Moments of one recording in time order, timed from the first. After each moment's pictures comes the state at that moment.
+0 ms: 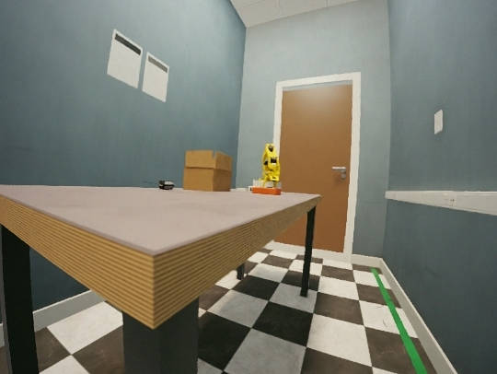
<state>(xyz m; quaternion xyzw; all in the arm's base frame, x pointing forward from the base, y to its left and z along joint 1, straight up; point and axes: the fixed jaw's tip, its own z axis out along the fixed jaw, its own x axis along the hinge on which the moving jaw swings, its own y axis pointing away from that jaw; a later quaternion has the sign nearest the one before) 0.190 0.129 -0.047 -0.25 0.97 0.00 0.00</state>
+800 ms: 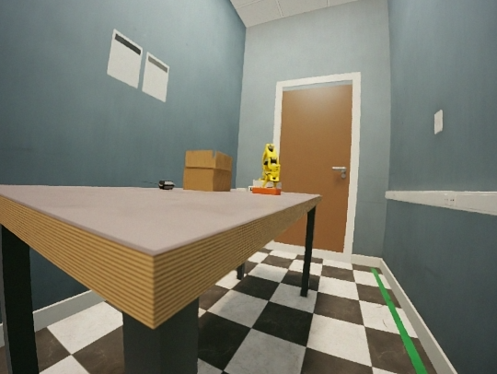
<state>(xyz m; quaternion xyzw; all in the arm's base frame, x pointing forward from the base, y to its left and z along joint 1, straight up) 0.190 0.129 -0.050 -0.25 0.97 0.00 0.00</state>
